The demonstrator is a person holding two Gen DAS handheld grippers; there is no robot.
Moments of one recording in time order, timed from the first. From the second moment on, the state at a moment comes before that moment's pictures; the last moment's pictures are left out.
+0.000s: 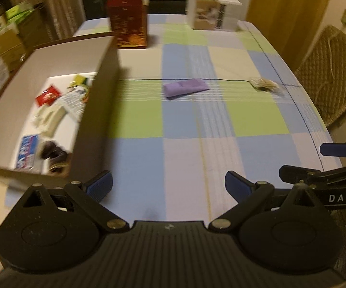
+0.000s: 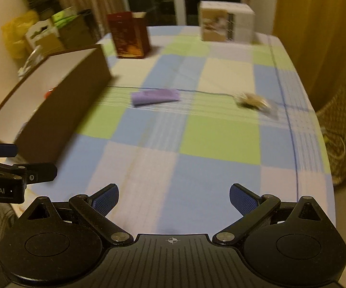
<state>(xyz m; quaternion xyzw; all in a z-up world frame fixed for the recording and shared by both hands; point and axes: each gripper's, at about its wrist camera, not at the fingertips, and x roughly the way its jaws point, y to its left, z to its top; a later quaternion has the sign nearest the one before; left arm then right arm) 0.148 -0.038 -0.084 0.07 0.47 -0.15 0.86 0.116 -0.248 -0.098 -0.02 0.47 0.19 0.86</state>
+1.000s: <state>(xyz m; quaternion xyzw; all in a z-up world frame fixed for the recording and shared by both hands) 0.306 -0.119 -0.179 0.13 0.46 -0.19 0.86 0.267 -0.311 -0.165 -0.10 0.42 0.16 0.89</state>
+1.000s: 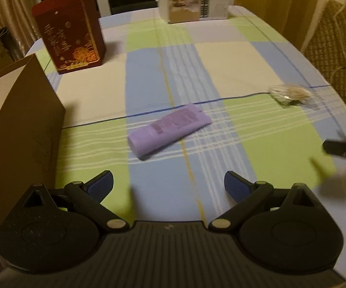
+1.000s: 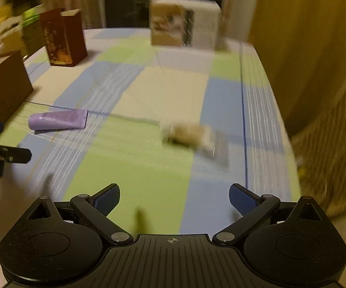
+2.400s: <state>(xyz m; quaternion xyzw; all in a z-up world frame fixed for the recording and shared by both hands) 0.331 -0.113 -0.179 0.14 0.47 -0.23 0.84 0.265 -0.276 -0.191 -0.12 0.50 0.22 0.83</state>
